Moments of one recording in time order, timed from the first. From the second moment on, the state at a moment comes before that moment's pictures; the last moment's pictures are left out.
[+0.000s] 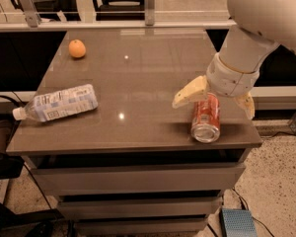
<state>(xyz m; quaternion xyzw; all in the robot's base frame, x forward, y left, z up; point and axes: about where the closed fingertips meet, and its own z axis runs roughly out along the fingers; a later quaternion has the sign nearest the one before) 0.492 -0.163 0.843 -1.00 0.04 0.00 0.07</state>
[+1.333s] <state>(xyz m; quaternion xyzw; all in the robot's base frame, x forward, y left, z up) 0.503 -0.149 0.820 -1.00 0.07 -0.03 0.06</state>
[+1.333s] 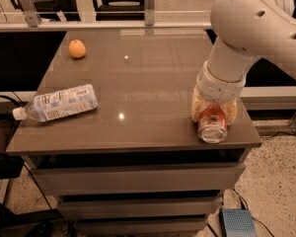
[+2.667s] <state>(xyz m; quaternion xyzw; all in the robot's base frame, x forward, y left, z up) 0.485 -0.086 0.886 -0.99 0.00 -0.08 0.09</state>
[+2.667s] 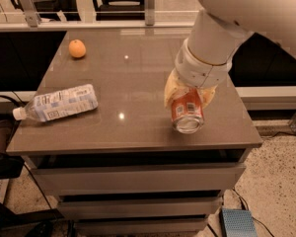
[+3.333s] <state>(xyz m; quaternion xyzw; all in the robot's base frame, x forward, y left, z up) 0.454 -0.101 0.888 -0.98 -0.01 -0.15 0.14</state>
